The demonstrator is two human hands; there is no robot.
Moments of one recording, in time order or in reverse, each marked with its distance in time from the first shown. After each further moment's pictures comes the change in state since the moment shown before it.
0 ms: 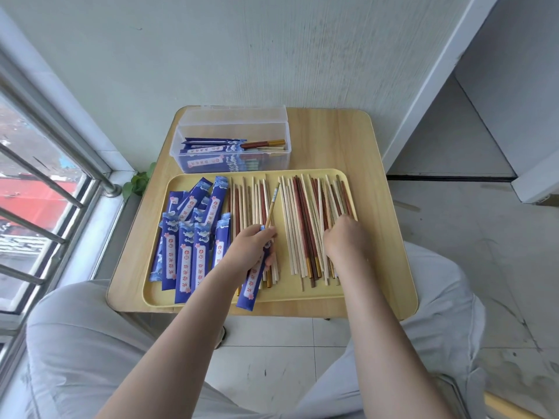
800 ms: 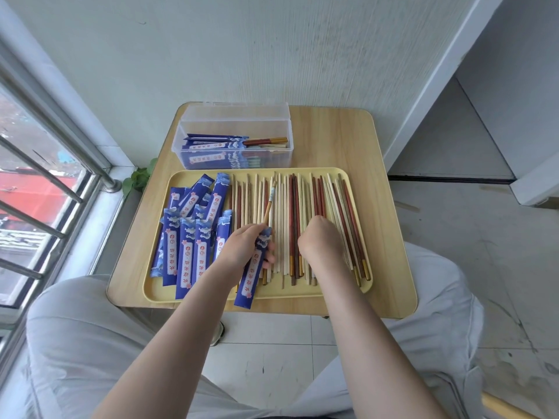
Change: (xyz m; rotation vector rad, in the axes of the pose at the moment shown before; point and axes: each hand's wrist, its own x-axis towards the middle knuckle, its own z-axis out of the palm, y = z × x) left_hand -0.009 0.002 -0.004 -0.247 0.044 -0.069; right_hand -0.023 -0.035 0.011 0.017 -0.109 -0.113
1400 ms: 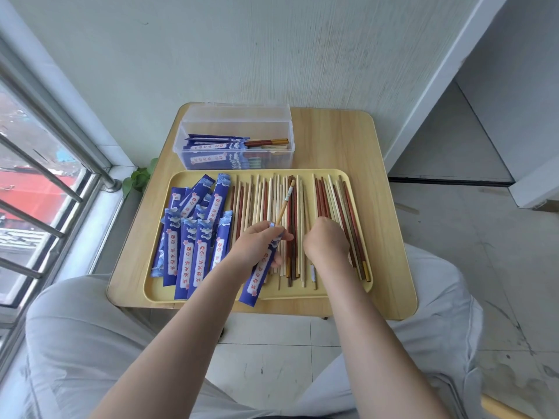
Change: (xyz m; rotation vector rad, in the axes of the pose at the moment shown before) left_hand 0.004 0.006 0.012 0.137 -0.088 0.042; right_hand 0.002 0.002 -0.005 -0.086 -0.007 0.017
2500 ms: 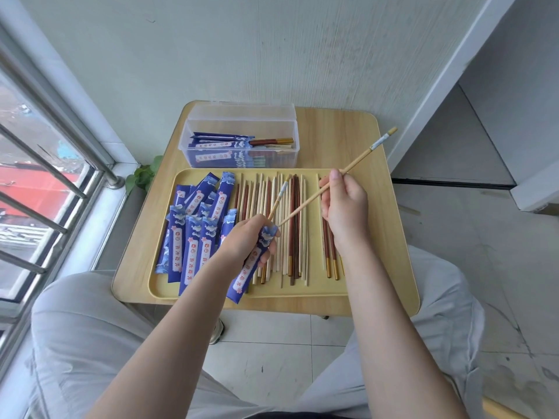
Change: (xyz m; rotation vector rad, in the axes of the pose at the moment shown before) left_hand -0.010 0.006 -0.019 -0.015 -0.011 0.004; right_hand -0.006 -0.004 -0.044 1.255 0.198 -0.261
